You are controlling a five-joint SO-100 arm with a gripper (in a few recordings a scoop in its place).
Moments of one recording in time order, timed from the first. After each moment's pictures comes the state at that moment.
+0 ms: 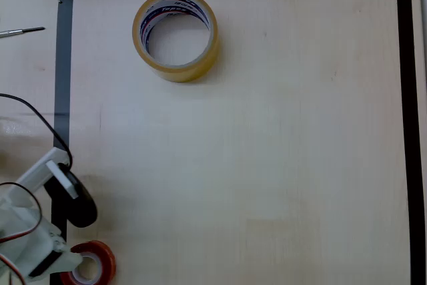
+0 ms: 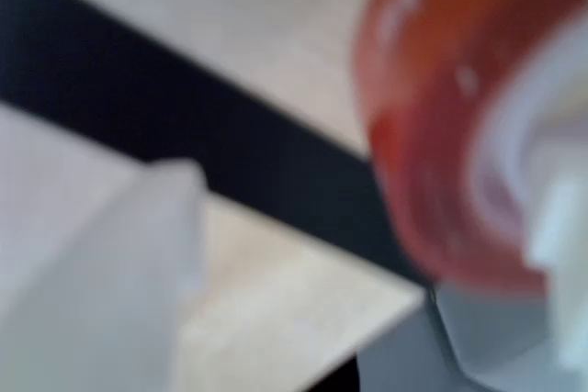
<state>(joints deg) 42.3 107.4 133.2 55.5 2.5</state>
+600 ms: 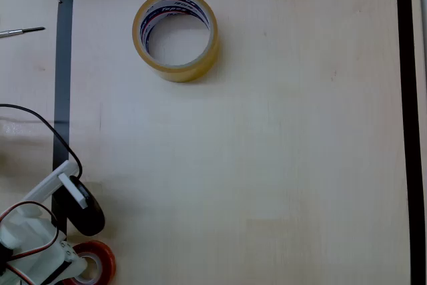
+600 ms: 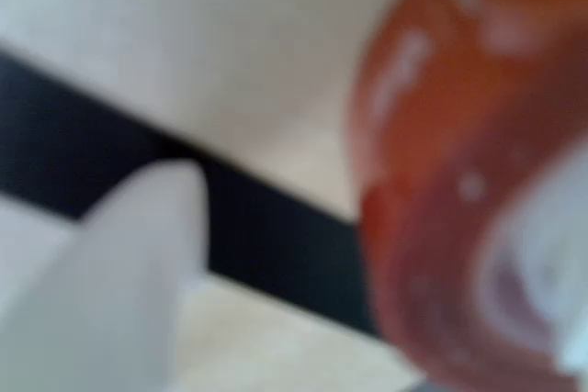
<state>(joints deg) 43.4 96.9 127.8 54.3 2.5</state>
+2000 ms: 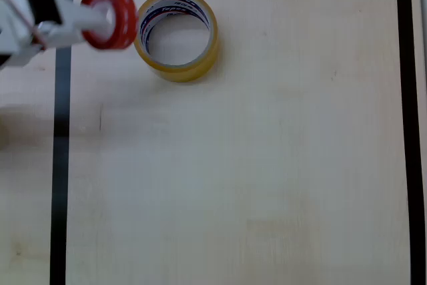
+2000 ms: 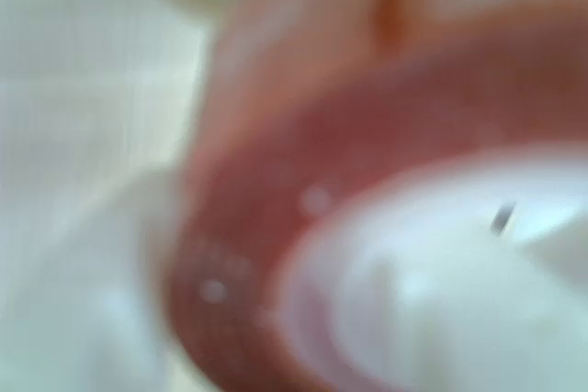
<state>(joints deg) -25.5 127.6 114.0 69.4 2.9</state>
